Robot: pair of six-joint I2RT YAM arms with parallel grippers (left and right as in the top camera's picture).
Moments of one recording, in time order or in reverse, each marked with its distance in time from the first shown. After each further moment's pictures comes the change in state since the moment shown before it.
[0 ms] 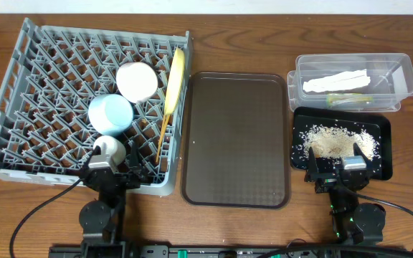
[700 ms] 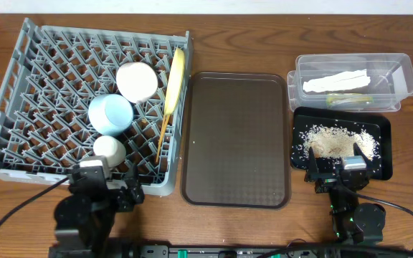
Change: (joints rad) left arm -0.001 0.193 0.504 -0.687 0.090 -0.014; right arm 0.000 0.000 0.000 0.001 0.000 0.000
